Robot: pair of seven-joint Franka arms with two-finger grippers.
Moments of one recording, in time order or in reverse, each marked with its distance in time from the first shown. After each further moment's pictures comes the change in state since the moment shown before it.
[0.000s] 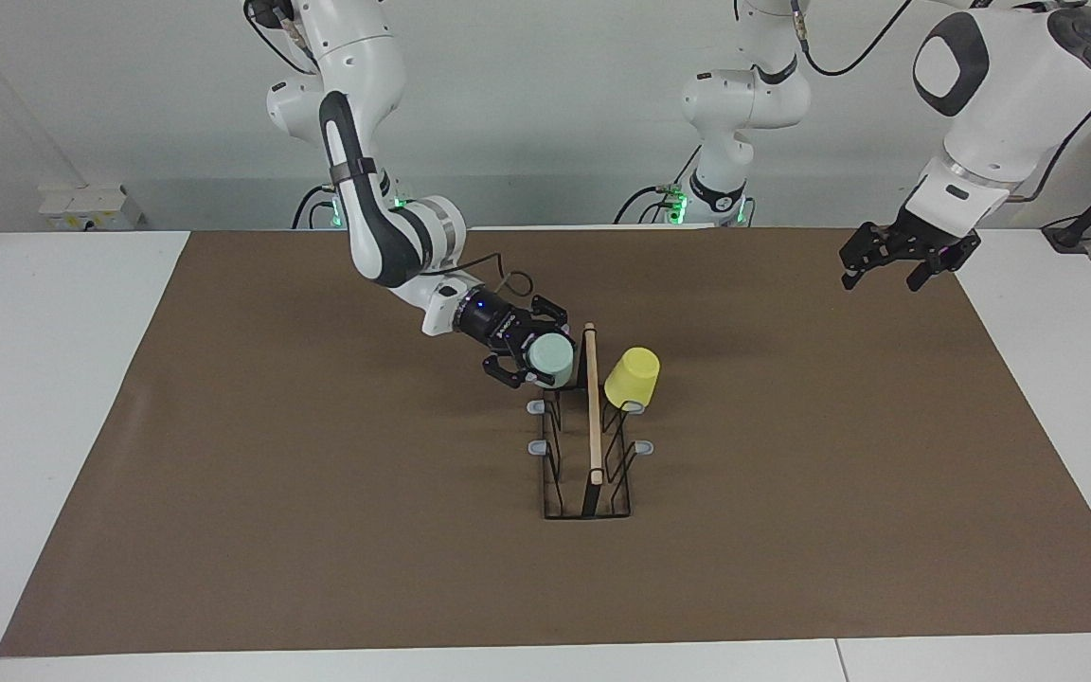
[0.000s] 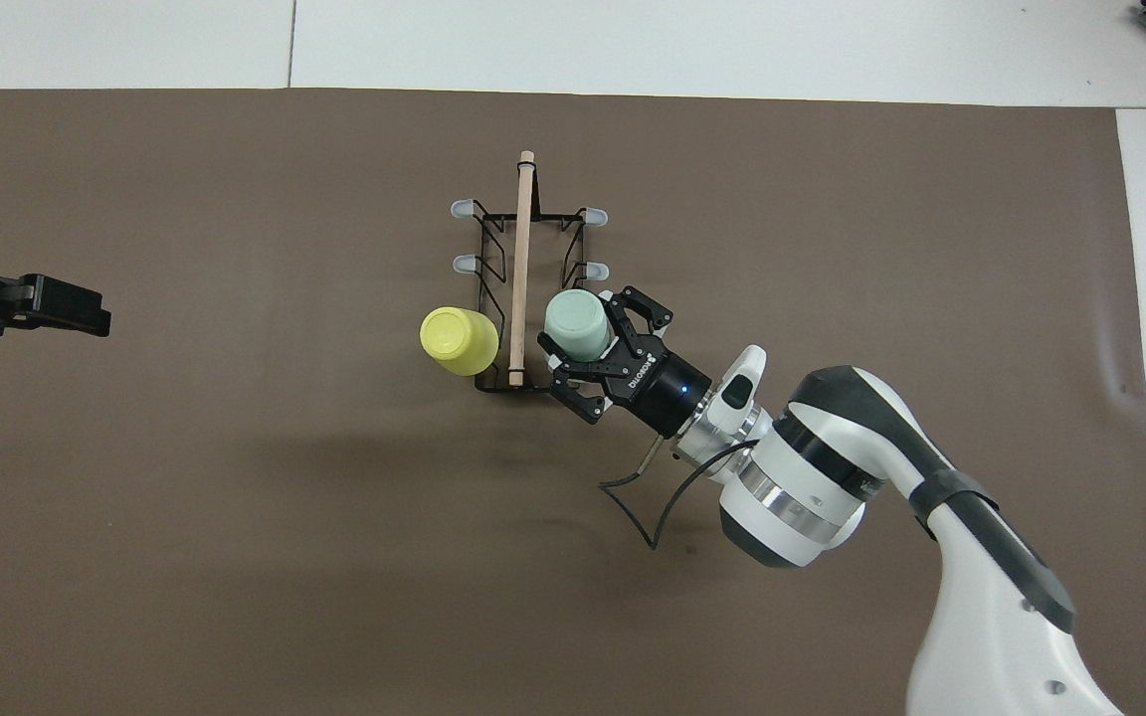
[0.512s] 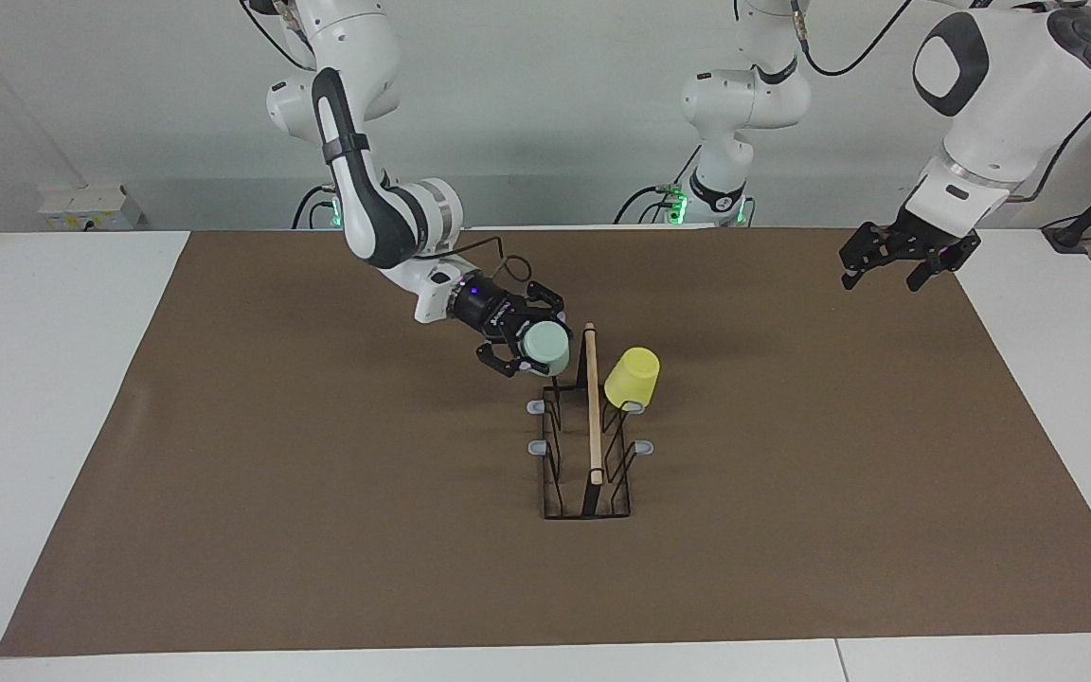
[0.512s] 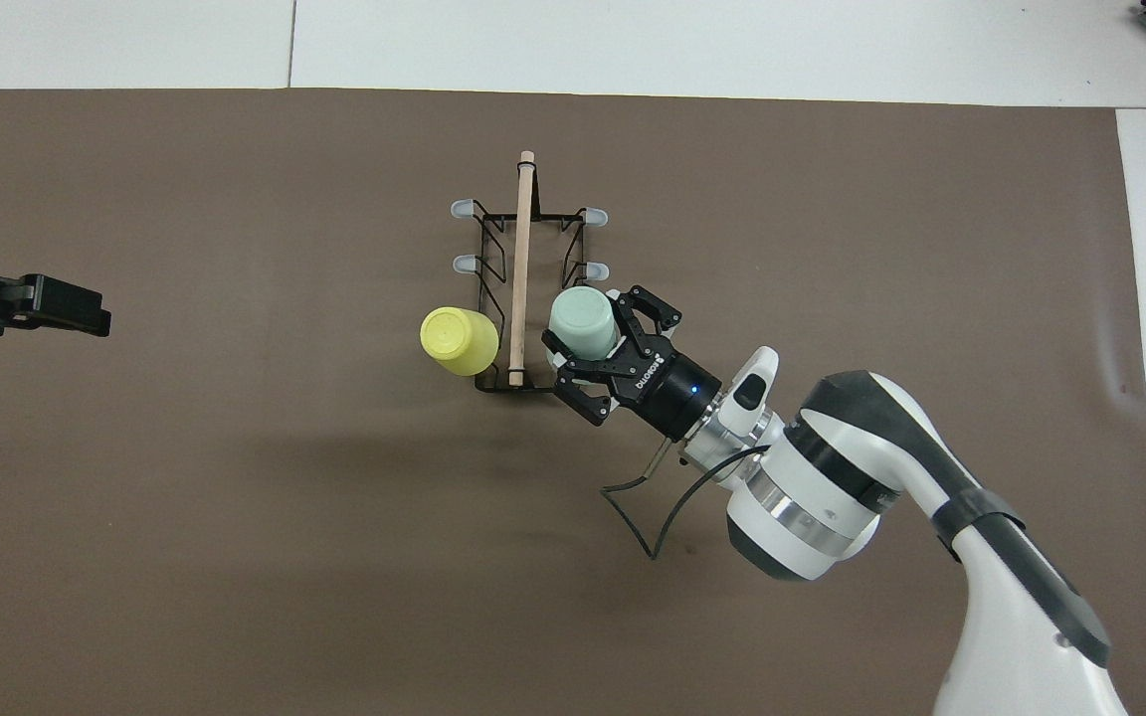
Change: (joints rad) left arm 0.000 0.000 0.000 0.000 0.000 0.000 0.000; right arm 0.000 -0.069 0.008 0.002 0.000 0.081 0.089
